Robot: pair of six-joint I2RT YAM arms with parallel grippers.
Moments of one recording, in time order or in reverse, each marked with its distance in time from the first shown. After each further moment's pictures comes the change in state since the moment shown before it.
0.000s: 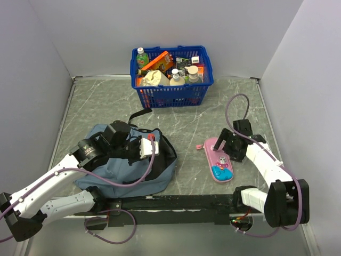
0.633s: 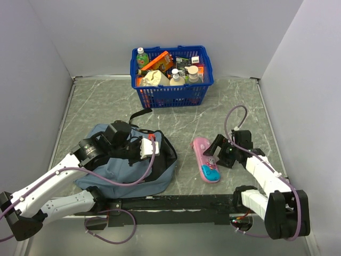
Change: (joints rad) left arm 0.000 0.010 0.000 -0.006 0.030 -0.016; right arm -0.013 -0.114 -0.233 0.257 -0.371 0.055
